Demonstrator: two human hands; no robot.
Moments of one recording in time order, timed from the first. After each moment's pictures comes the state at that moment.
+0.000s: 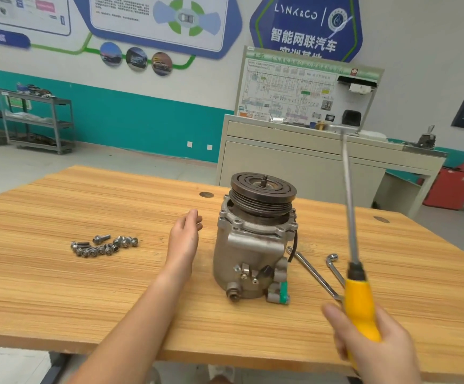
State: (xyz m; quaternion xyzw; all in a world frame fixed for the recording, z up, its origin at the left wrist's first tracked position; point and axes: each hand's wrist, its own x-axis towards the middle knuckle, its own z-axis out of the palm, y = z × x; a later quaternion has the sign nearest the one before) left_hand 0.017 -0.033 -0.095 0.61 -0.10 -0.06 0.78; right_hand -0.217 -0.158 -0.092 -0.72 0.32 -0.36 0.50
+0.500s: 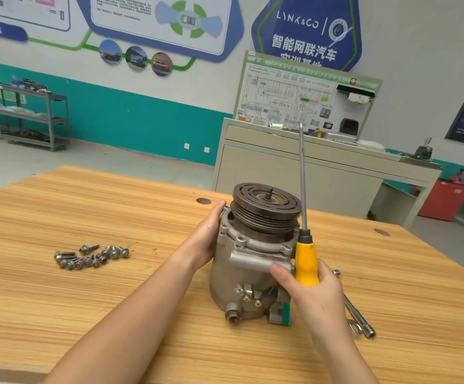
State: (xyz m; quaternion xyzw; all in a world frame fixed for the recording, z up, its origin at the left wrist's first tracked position) left_hand 0.047 -0.070 -0.072 0.55 -0.20 -0.30 0.75; right_hand -0.127 -0.165 -0.082 -0.75 0.24 -0.37 0.49
